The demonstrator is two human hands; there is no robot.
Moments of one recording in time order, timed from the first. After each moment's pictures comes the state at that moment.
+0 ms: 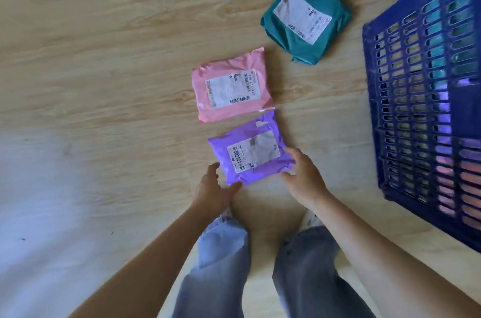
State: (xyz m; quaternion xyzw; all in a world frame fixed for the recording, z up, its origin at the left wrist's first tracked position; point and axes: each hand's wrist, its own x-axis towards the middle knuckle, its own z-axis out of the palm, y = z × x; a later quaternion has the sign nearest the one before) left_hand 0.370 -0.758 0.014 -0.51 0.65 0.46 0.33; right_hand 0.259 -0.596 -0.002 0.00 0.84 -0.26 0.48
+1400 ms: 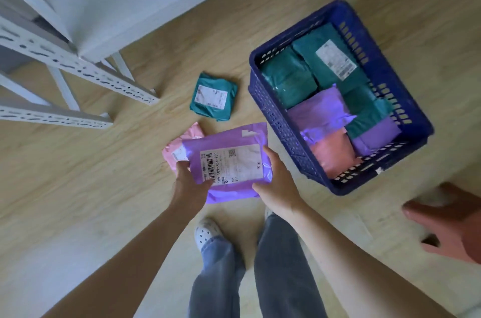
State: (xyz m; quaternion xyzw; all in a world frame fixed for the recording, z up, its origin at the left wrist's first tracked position) left_hand 0.226 -0.708 0.299 -0.40 0.77 0.43 0.25; right_hand 0.203 -0.527 0.291 0.16 0.79 -0.45 0.38
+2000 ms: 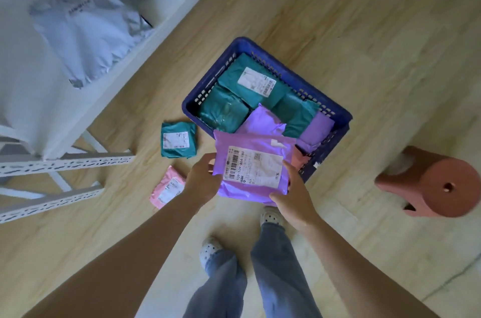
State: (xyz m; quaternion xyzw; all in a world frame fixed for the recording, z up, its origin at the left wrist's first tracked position) left_hand 0.110 -0.531 0.377 -0.21 0.83 0.39 0.35; right_hand 0.188 -0.345 0.355 0.29 0.73 -0.55 0.26
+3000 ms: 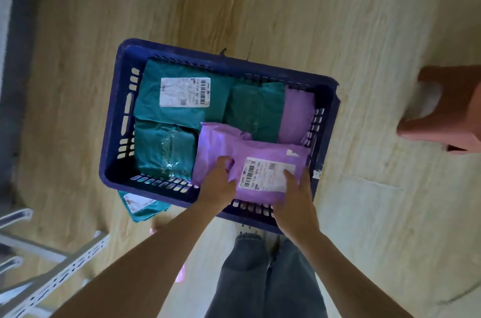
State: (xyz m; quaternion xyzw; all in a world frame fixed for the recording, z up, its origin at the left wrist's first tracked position) left_hand 0.024 -0.419 0.148 0.06 0.86 0.15 0.49; right_hand 0.154 -0.310 0.168 0.43 0.75 -0.42 0.28
